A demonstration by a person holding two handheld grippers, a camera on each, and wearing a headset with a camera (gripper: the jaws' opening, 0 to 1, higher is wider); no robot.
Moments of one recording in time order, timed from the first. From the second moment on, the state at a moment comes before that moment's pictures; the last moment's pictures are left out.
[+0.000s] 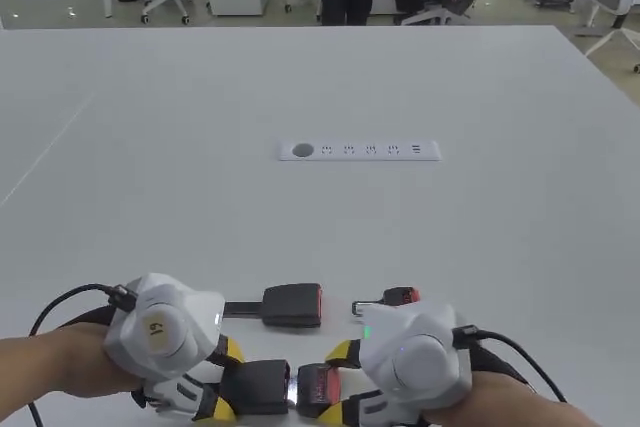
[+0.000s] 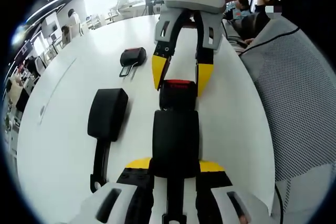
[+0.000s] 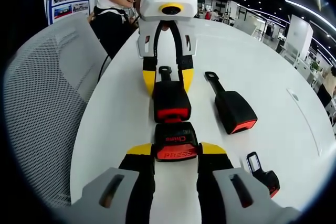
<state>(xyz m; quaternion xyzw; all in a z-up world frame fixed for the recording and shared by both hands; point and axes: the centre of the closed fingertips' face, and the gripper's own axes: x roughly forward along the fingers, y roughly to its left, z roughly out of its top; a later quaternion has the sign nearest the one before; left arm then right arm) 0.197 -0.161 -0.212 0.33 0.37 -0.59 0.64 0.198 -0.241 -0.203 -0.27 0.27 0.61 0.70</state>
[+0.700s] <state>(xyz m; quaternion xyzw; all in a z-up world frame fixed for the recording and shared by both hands) 0.200 -0.161 -0.210 0.34 0.38 -0.59 0.63 0.198 -0.244 -0.197 -0.28 0.27 0.61 0.69</state>
